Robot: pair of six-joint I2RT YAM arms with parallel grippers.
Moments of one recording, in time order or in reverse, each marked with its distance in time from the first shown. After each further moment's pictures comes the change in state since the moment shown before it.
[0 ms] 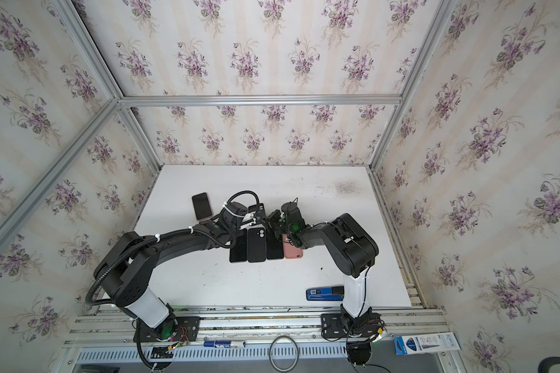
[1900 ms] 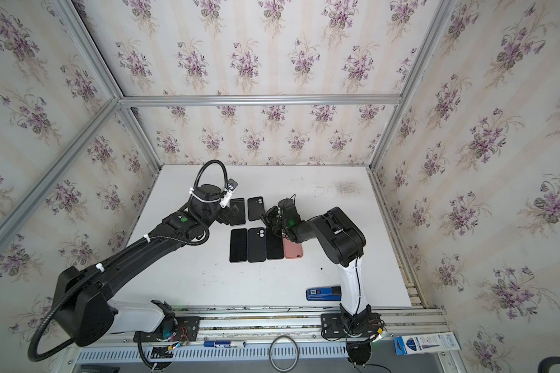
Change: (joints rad) left arm 0.105 -0.346 0.109 -0.187 0.131 -0.533; right arm 0.005 0.158 0.144 0.003 0.021 -0.049
